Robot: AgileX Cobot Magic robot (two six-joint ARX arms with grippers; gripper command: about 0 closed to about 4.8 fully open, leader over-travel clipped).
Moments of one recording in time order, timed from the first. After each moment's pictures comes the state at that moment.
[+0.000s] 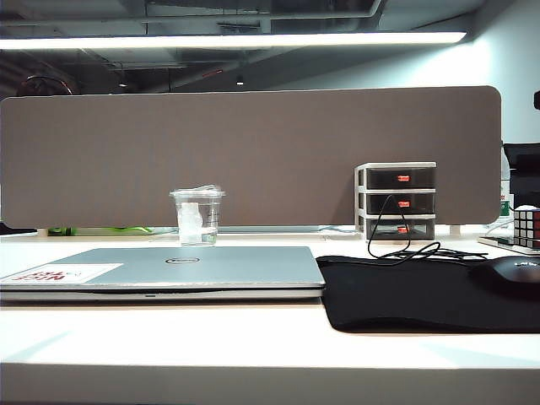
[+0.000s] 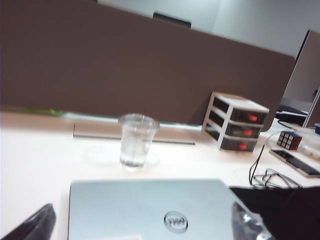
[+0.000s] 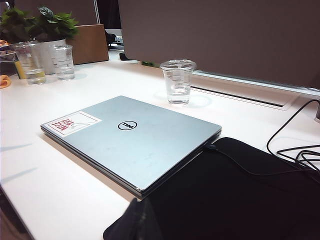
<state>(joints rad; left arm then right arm) 0.10 0.02 0.05 0.15 0.42 -0.26 0.06 0.00 0.01 0.02 -0.61 0.03</state>
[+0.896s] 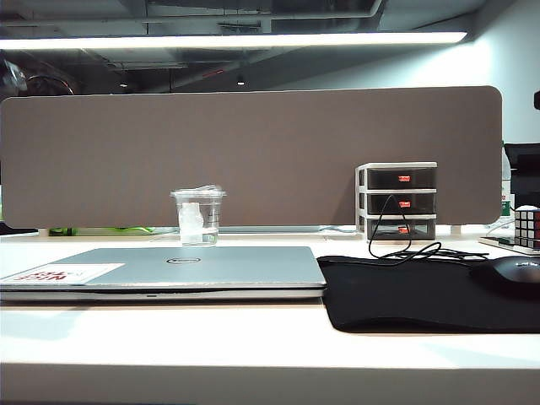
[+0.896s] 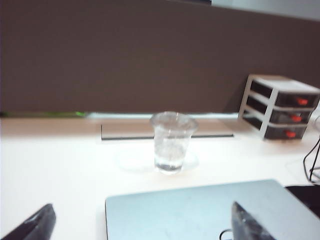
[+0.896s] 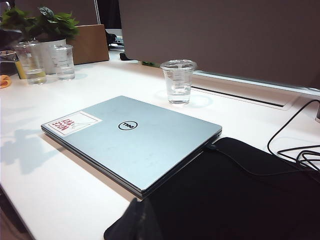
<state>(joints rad) 0.10 0.87 0.18 0.79 0.38 -0.11 0.06 0.00 0.01 0.02 -0.60 0.03</state>
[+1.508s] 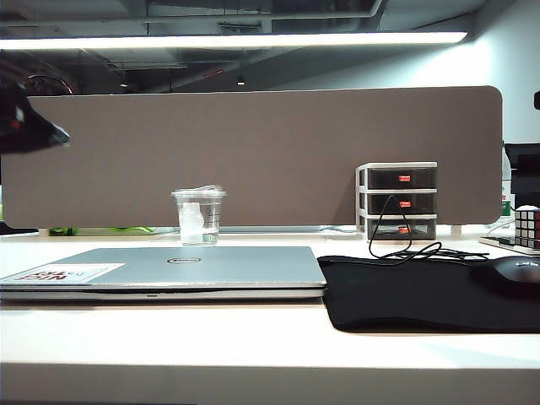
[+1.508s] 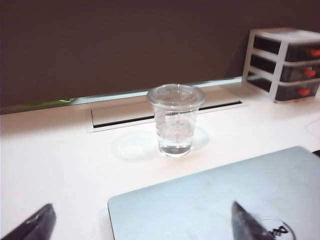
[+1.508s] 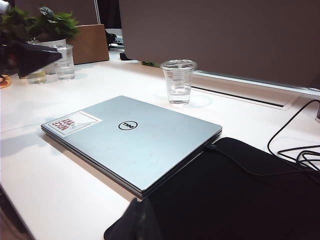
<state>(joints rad) 0.10 1.35 0.34 1.00 0.47 0.05 0.06 0.00 0.01 0.02 -0.60 0.03</state>
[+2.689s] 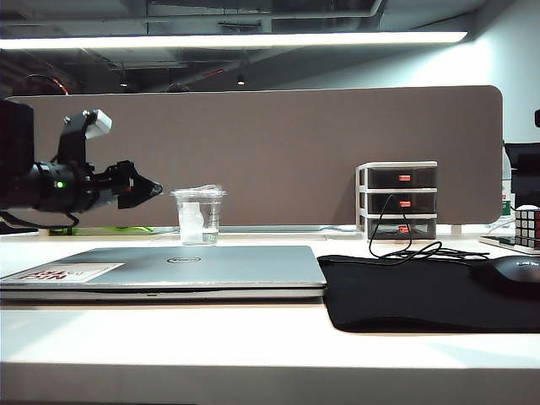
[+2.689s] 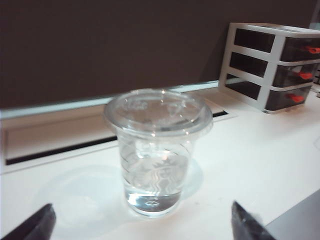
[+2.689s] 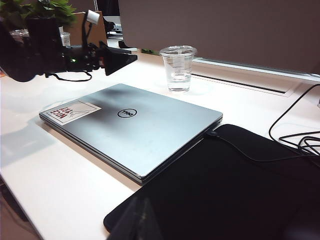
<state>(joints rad) -0.01 2.11 0.99 1.15 0.57 -0.04 0.06 0.00 0.01 -0.04 -0.60 0.00</state>
